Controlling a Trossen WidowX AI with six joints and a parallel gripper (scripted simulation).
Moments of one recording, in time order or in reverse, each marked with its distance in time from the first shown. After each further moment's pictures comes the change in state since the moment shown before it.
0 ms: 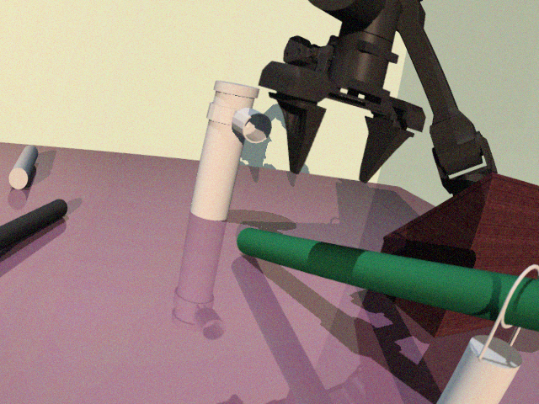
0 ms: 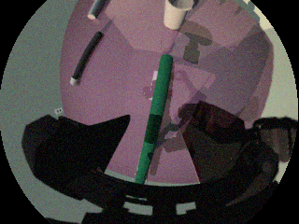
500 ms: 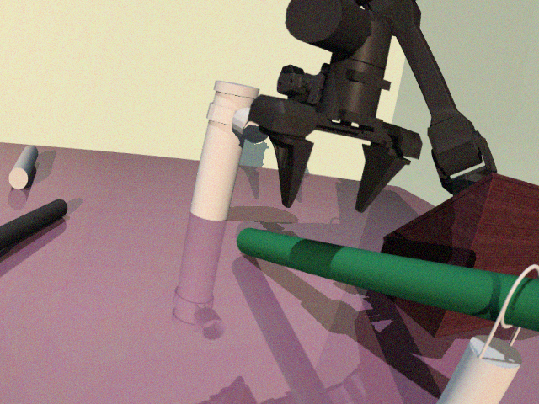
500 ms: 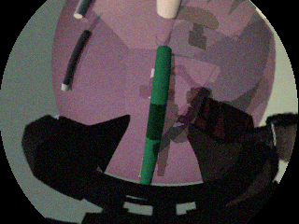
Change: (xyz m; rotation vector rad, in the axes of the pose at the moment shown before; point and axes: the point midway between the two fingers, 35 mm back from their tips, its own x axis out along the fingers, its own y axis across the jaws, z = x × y) arm 0.032 0.000 -0.003 0.070 0.022 -0.023
